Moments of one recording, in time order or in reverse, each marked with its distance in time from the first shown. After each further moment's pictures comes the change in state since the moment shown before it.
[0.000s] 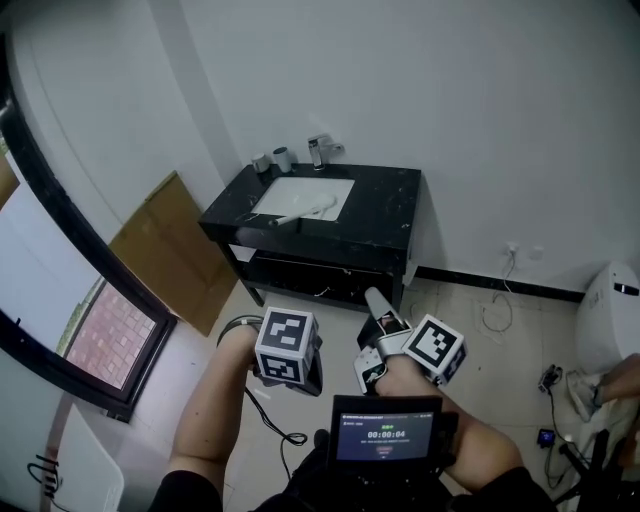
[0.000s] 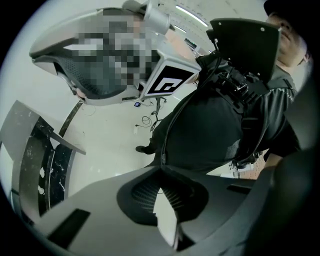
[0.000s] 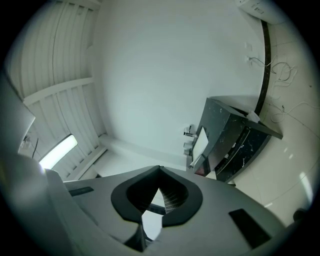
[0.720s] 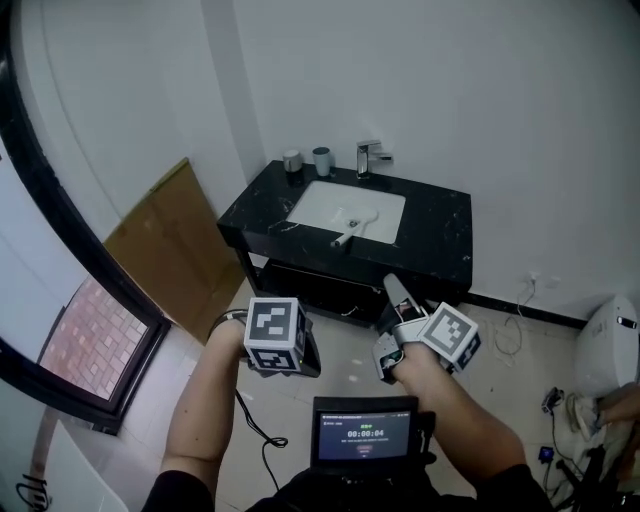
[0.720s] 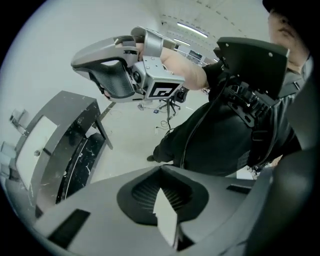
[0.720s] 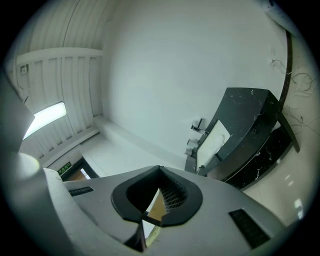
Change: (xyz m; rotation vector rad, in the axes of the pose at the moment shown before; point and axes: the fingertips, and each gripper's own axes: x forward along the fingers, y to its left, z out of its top) left arm -0.141 0.116 -0.295 -0.032 -0.177 0.183; right arm 0.293 -0.010 -0.129 -0.244 0.020 -0.090
